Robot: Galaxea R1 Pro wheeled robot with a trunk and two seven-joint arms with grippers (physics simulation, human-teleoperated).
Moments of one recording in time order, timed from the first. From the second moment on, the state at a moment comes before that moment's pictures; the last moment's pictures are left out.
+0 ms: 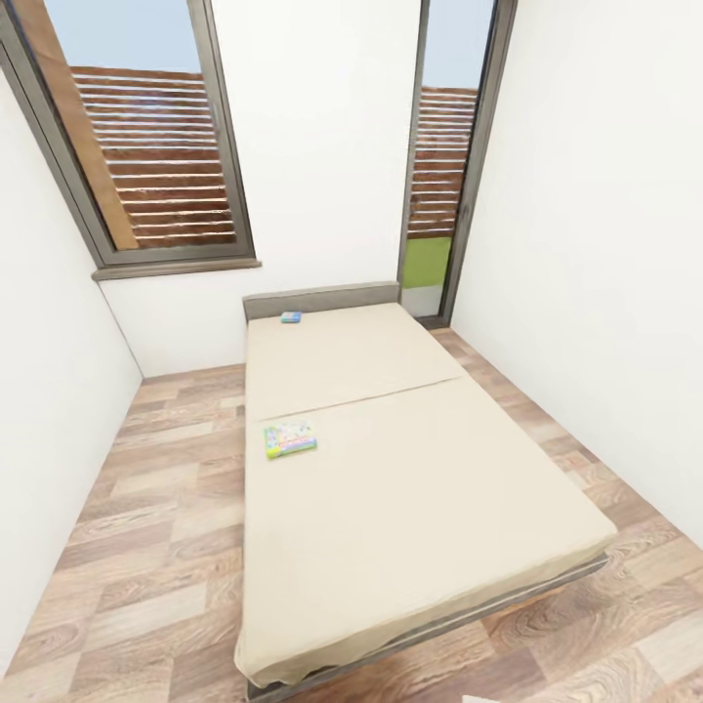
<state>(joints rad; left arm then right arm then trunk) -0.18 0.01 -0.01 -0.18 0.05 -0.19 -0.01 -0.34 0.10 -0.08 -0.22 -0.04 0.05 -0.09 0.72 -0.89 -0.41</state>
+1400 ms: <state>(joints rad) -0.18 0.01 -0.01 -0.18 0.05 -0.19 -0.01 -0.34 0.10 -0.08 -0.22 -0.05 0.05 -0.09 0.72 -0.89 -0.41</state>
